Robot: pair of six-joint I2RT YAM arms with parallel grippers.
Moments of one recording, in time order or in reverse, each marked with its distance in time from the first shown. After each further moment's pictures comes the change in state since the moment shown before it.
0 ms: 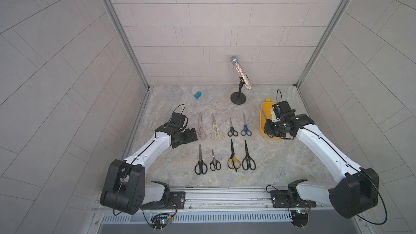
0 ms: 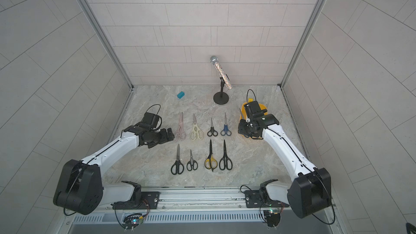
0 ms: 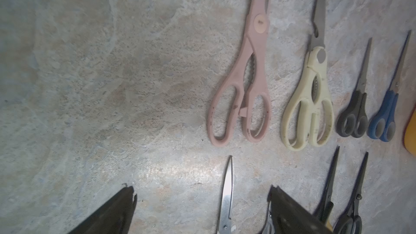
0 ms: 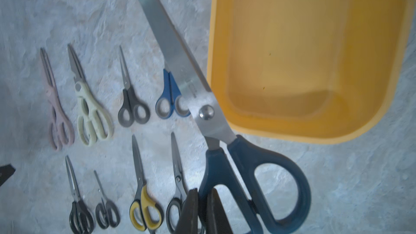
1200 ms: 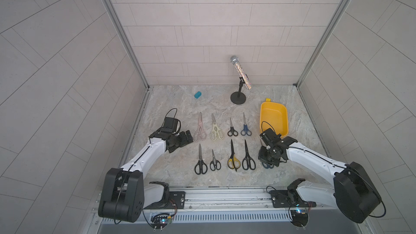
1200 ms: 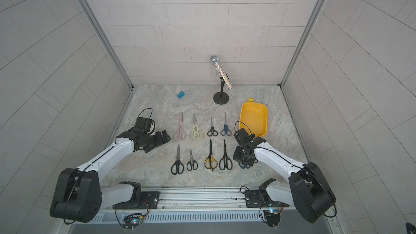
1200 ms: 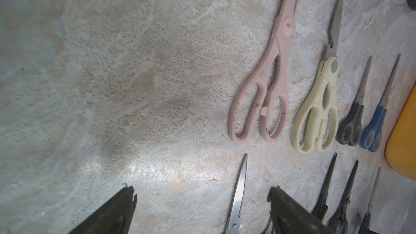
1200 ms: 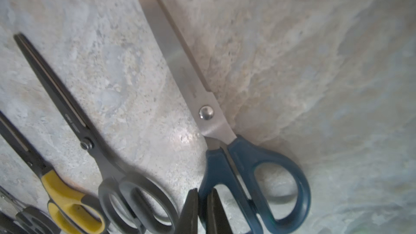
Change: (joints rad) left arm 0.093 -0.077 -0.097 0.045 0.061 -0.022; right arm 0.168 0.023 -0.436 0.192 -0.013 0.380
